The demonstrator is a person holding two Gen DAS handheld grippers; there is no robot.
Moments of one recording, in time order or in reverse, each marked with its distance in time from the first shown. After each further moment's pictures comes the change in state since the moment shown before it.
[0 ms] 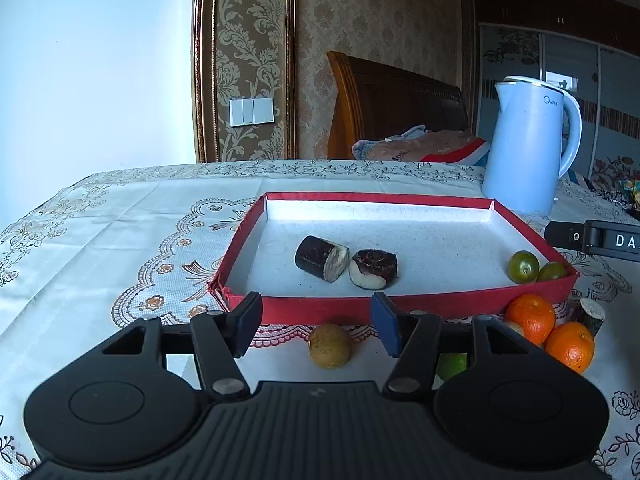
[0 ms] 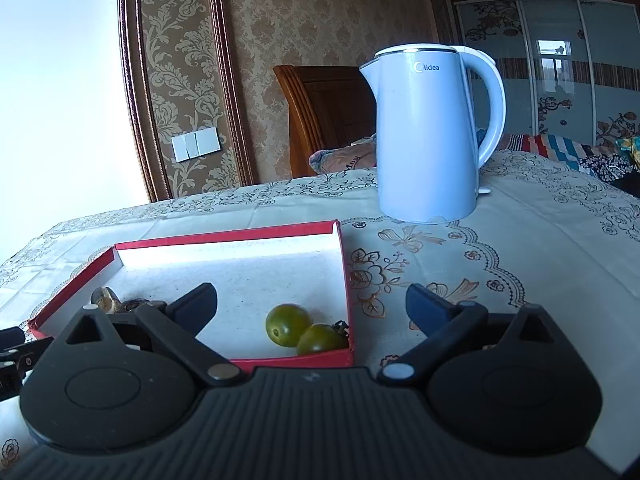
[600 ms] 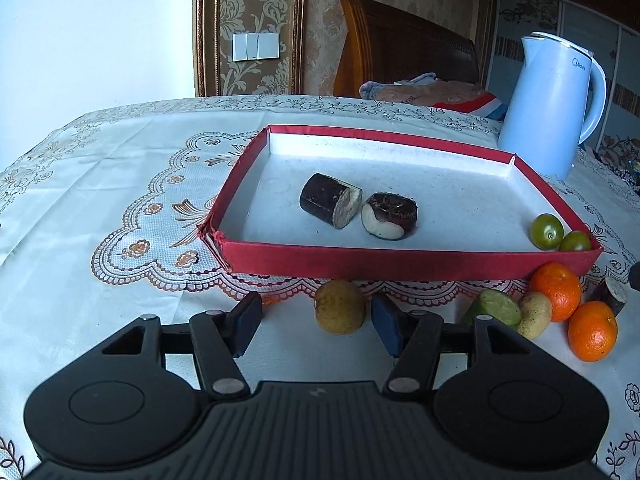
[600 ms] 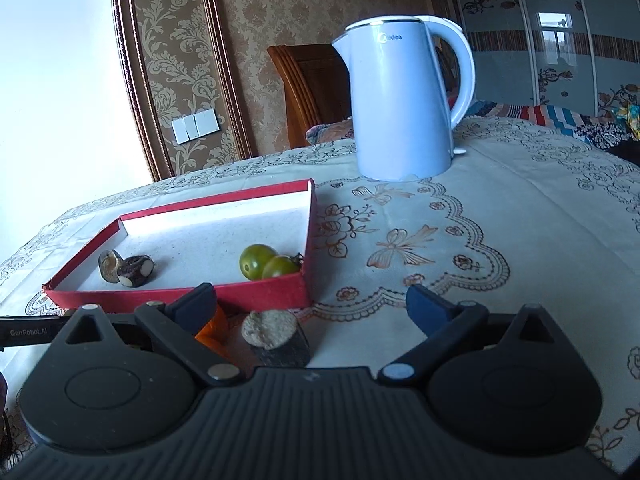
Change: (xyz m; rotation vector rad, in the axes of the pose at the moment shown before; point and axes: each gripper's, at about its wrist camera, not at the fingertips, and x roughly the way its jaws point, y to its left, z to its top) left arm 0.031 0.007 -0.004 -0.043 0.192 -0.010; right arm -0.041 -0.046 -0.026 0.054 0.083 0.025
